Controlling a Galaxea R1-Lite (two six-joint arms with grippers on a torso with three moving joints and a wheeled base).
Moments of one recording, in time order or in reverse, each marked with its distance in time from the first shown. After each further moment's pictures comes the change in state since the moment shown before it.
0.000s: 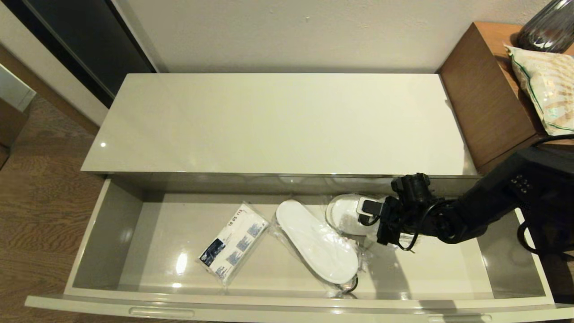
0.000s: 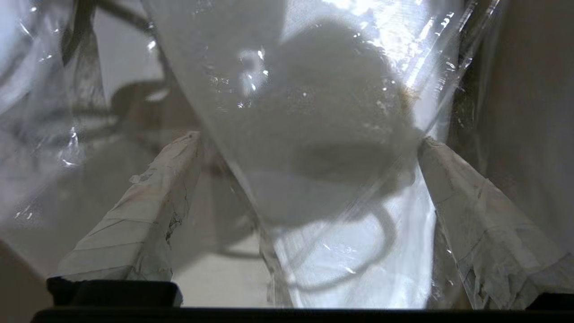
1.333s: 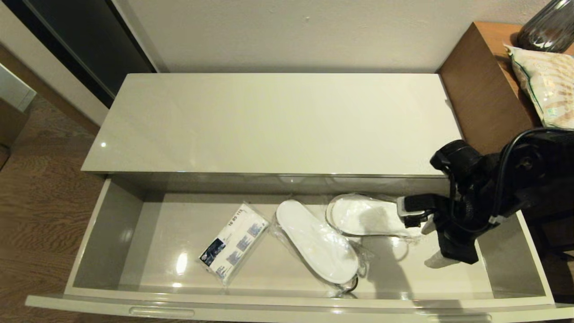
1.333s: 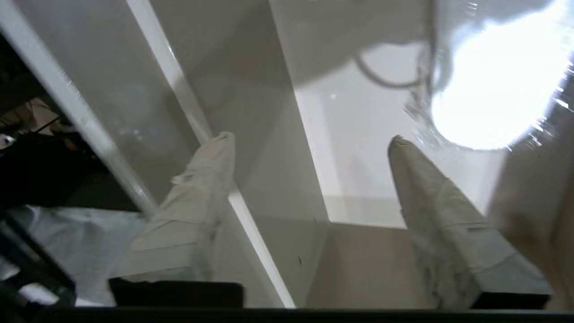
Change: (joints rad) left arm 0.000 0.000 0.000 0.000 0.000 0.000; right arm 0.002 -0.413 -0.162 1.124 0.044 -0.004
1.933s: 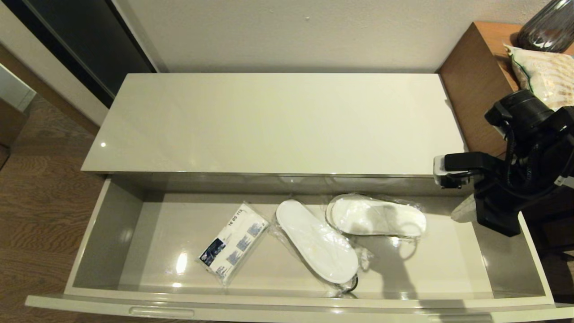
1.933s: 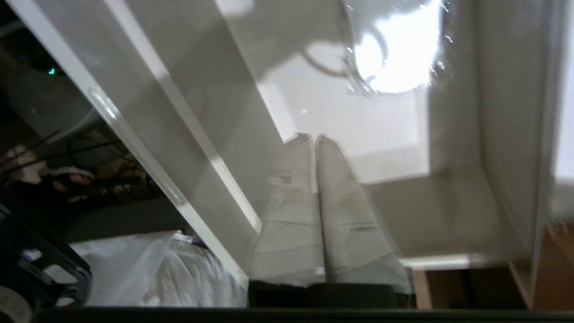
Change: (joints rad) left arm 0.000 0.000 0.000 0.000 -0.004 0.002; right arm -0.079 -0.168 -0.168 0.178 0.017 0.041
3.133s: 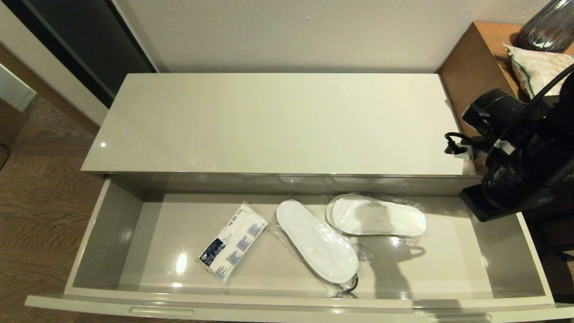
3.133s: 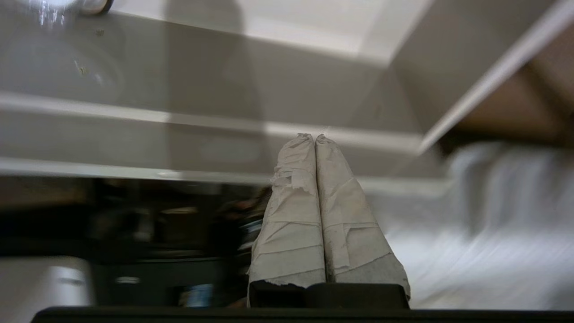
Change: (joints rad) left arm 0.000 0.000 0.000 0.000 0.000 -0.001; right arm 0.076 0.067 -0.174 0.255 -0.329 1.015
